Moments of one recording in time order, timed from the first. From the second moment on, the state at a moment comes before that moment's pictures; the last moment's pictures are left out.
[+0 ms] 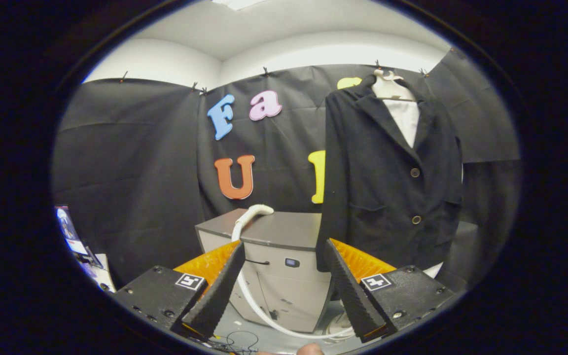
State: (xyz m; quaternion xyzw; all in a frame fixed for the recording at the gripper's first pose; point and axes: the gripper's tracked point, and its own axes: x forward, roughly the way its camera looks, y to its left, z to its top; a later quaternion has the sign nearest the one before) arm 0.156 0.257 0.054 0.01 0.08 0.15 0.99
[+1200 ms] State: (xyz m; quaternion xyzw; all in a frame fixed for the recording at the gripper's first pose) arm 0.430 0.457 0.055 -0.02 0.21 0.23 0.95
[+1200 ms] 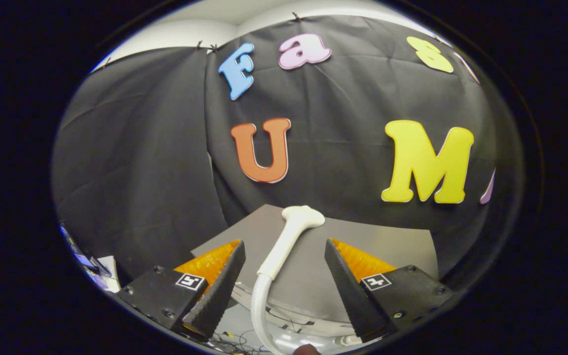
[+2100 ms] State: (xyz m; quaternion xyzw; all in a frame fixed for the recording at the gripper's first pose) arm 0.502 0.506 -0.059 -0.05 0.39 0.13 0.91
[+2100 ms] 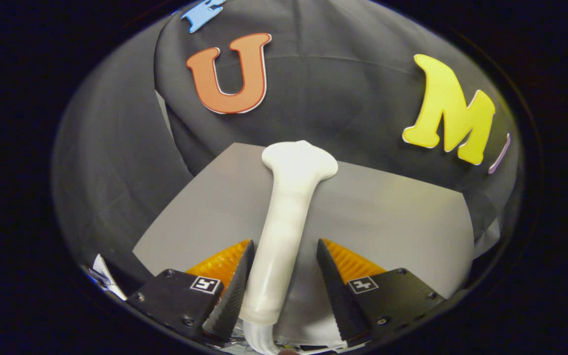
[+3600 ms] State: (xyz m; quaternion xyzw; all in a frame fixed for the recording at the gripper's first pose) arm 0.426 0.468 0.046 0.05 0.21 0.21 0.95
